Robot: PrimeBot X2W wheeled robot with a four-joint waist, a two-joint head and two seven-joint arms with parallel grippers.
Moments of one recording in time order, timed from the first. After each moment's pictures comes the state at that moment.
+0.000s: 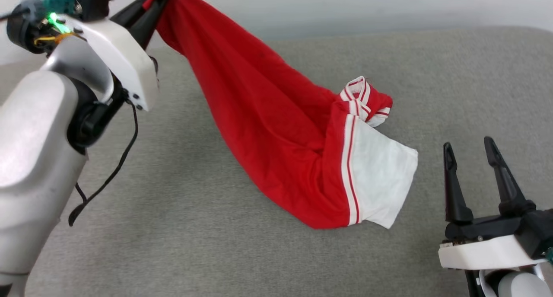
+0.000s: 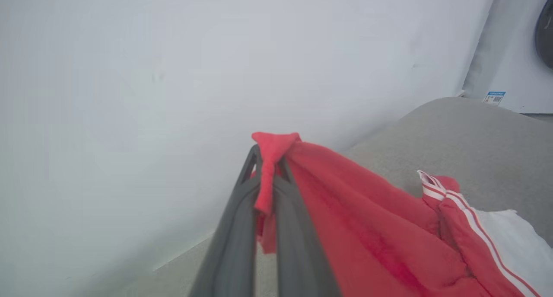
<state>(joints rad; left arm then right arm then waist) -0.96 0.58 -0.59 0.30 -0.69 -0.12 0.17 -0.05 -0.05 -0.02 -0.09 0.03 0.13 -0.26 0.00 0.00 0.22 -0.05</state>
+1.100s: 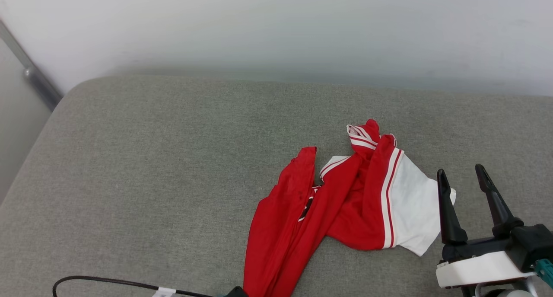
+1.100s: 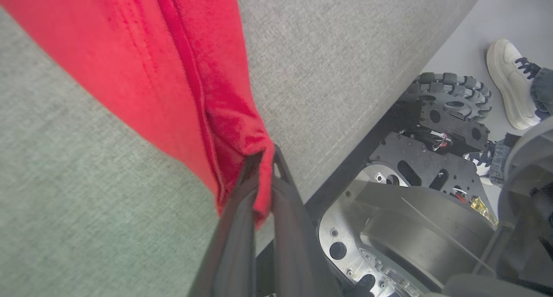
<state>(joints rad) -0.24 0.60 -1.08 0.10 -0.71 -0.12 0.32 0.01 -0.05 -0.03 -0.02 0.03 0.13 -0.26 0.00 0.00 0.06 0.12</state>
